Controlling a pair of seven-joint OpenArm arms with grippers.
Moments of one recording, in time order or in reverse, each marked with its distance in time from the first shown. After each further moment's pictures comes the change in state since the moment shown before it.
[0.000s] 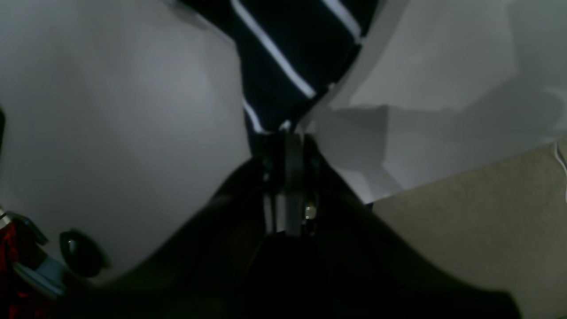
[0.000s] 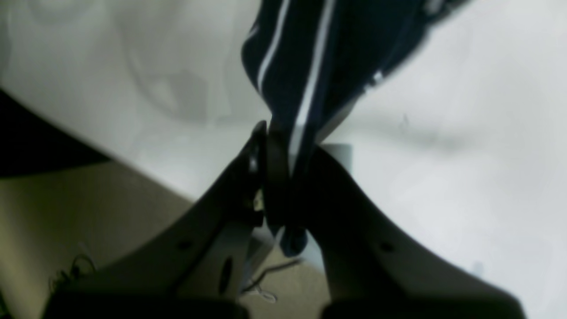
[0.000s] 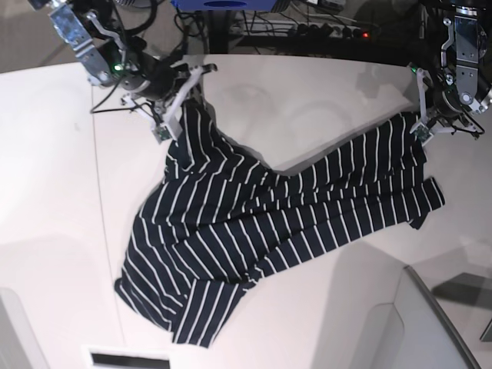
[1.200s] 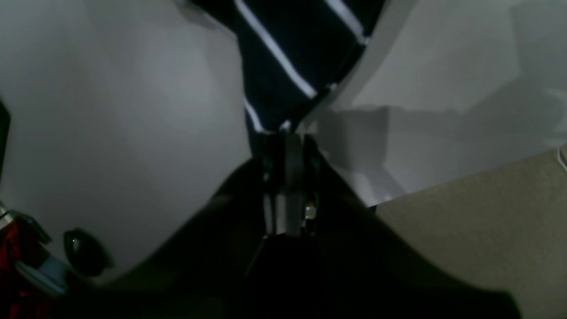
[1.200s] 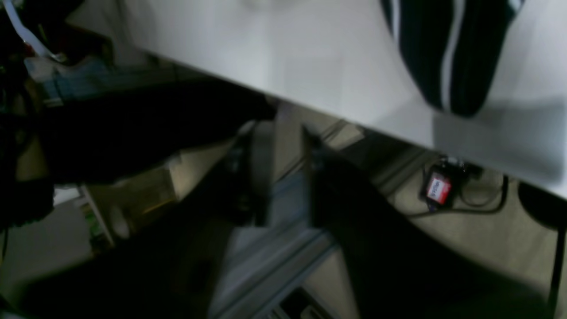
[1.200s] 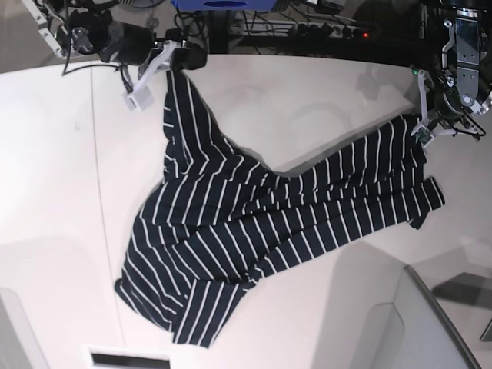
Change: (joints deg) left arm -0.1 0.0 0.0 -0.1 0.0 0.0 0.0; right arm -8.6 5.2 6.5 2.9 30.3 6.6 -1.4
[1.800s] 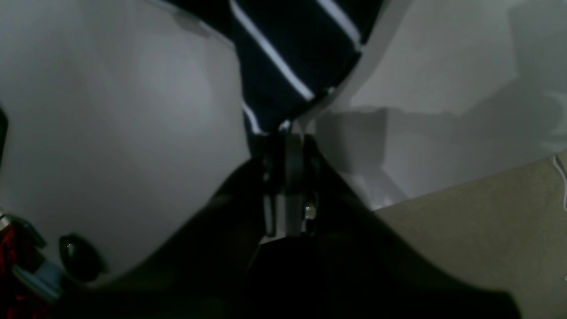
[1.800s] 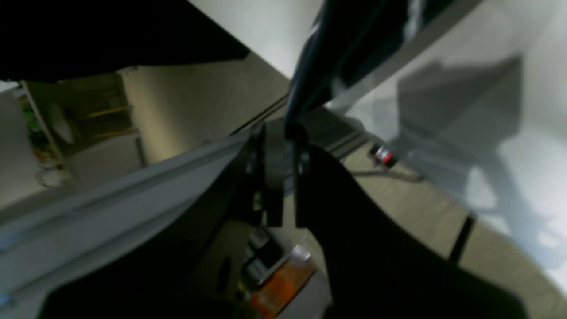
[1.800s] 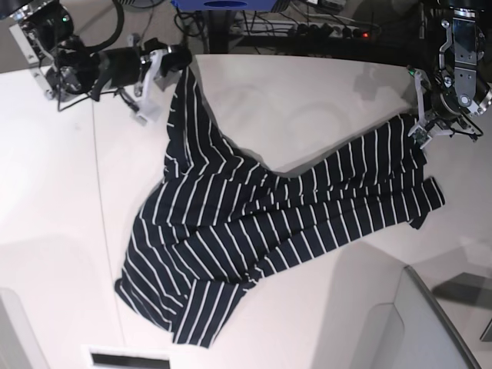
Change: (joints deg) left arm -0.5 0.8 0.1 0.0 0.0 0.0 0.0; right arm 10.1 0.2 0.8 -6.5 -0.8 8.5 -24.2
